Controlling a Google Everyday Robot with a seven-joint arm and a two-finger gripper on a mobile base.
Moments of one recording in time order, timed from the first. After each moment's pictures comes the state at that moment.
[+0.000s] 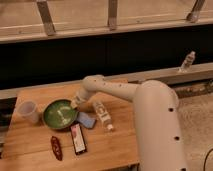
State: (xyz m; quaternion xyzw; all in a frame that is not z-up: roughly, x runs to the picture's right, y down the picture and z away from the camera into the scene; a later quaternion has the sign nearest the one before) arm -0.199 0.109 0.904 0.16 -0.42 -0.80 0.41
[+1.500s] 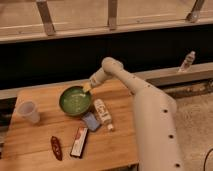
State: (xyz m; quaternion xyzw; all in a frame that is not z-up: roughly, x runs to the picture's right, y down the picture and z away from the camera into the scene) arm -0.122 -0.006 0.940 0.18 -0.44 -0.76 0.44
